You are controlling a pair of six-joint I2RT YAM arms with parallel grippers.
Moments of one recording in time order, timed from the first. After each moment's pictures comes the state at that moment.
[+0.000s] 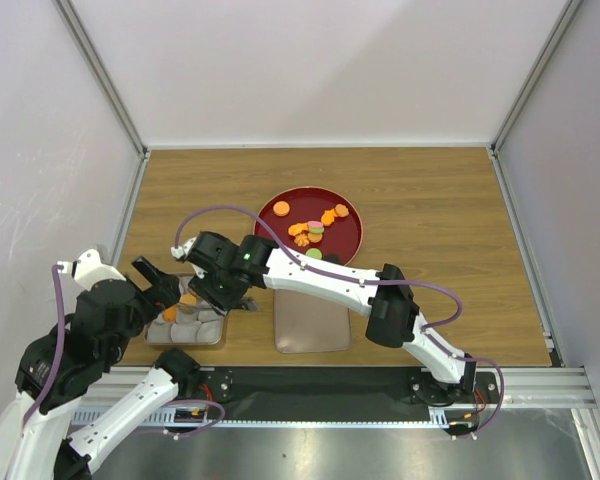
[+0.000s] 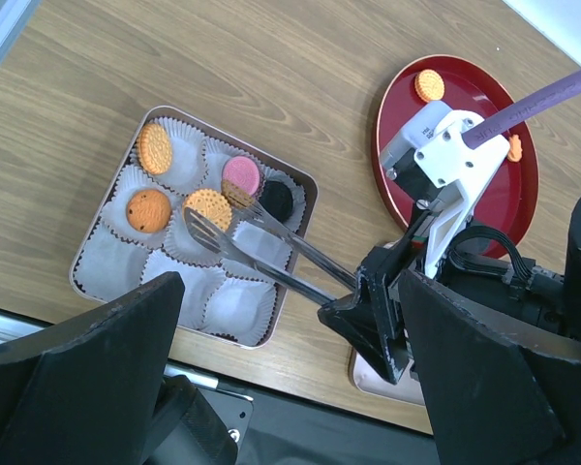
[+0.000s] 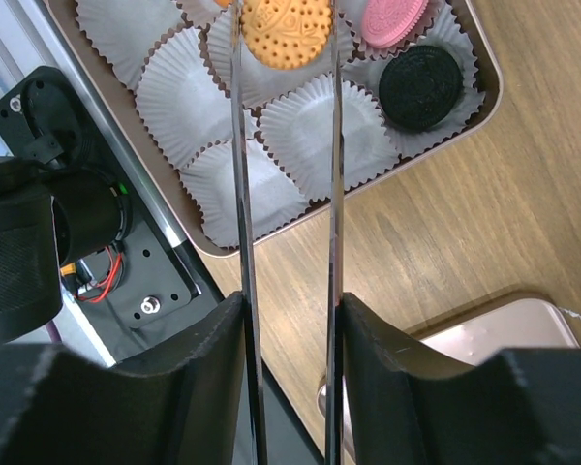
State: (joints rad) left arm -0.59 0.47 1.17 -1.35 -0.60 -0.86; right arm 1.25 2.29 2.30 -0.99 -0.05 0.23
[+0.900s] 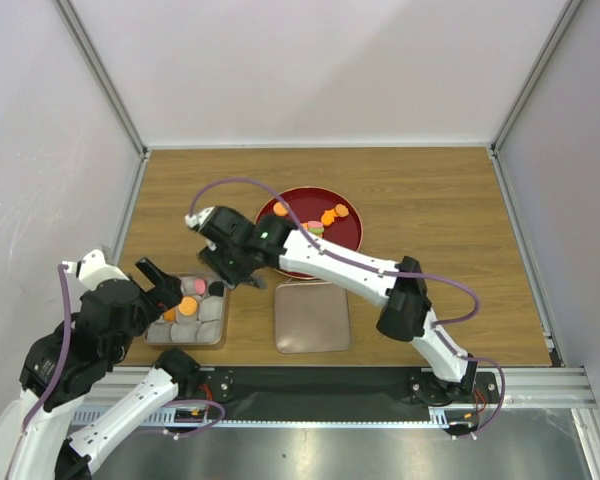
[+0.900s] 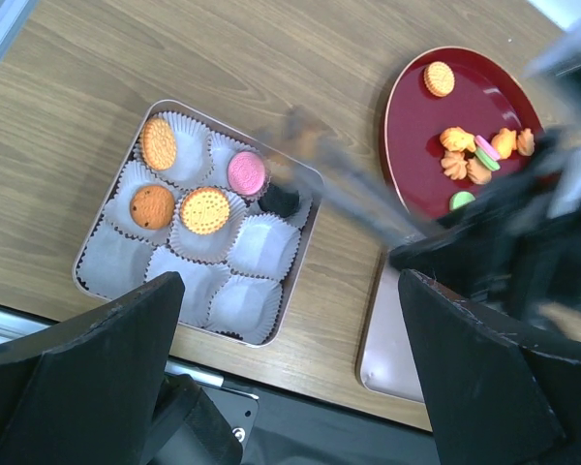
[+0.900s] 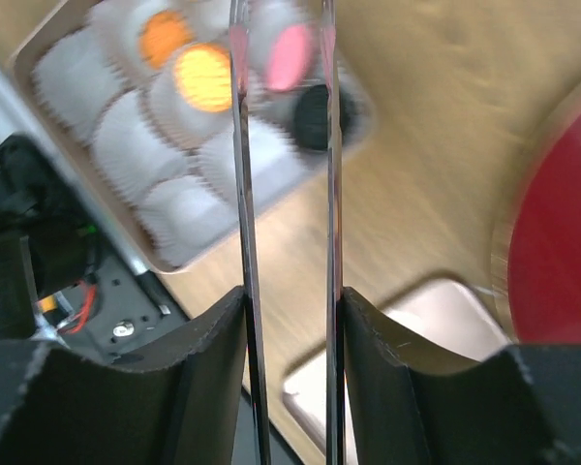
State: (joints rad) left arm -0.59 0.46 1.14 -1.35 -0.60 -0.86; right arm 1.19 2.23 2.31 -0.99 0.03 0.25
